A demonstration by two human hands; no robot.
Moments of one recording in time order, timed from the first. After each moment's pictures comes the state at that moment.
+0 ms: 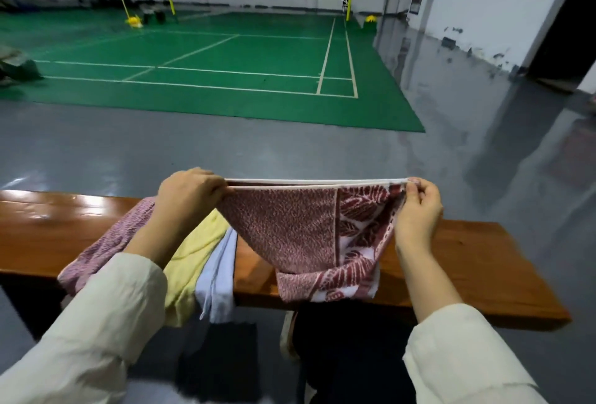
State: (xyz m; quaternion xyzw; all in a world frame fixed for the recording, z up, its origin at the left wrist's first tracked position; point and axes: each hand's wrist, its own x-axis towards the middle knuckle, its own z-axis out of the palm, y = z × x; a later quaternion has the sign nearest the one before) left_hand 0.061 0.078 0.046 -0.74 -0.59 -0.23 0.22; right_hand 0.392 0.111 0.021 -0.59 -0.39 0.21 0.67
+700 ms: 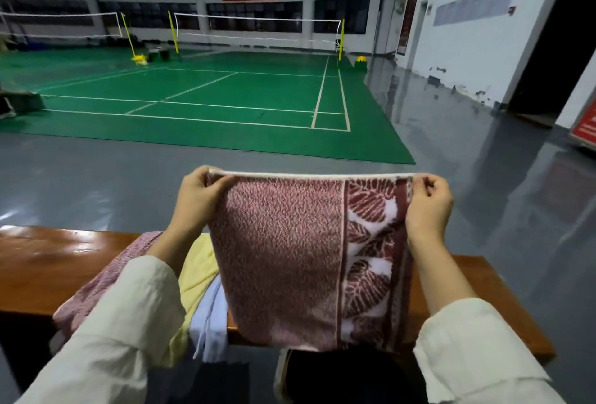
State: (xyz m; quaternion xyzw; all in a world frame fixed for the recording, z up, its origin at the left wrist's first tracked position) left_hand 0.099 0.089 0.113 -0.54 -0.59 -0.57 -0.18; right_hand 0.417 0.119 0.109 -0.58 -0.41 0.18 0.68
